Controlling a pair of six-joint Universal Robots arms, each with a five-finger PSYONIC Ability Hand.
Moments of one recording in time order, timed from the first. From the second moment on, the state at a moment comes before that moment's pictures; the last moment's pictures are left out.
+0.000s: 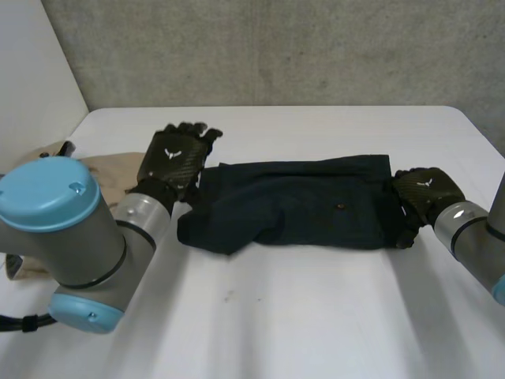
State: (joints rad) left arm 4.18 -1.93 -1.62 3.53 -1.57 3.34; right arm 1.75 -1.17 1.60 -0.05 1.42 2.68; left_hand 0.20 0.20 0.21 0.20 0.05; right_hand 0.20 0.22 0.22 0.23 0.07
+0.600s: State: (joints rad) left arm 4.19 -1.94 -1.65 3.52 -1.57 3.31; right arm 1.60 -1.08 1.60 -0.18 1.33 2.67; left_hand 0.20 0.20 0.21 0.20 0.05; right_hand 0.91 1.17 1.18 1.19 0.96
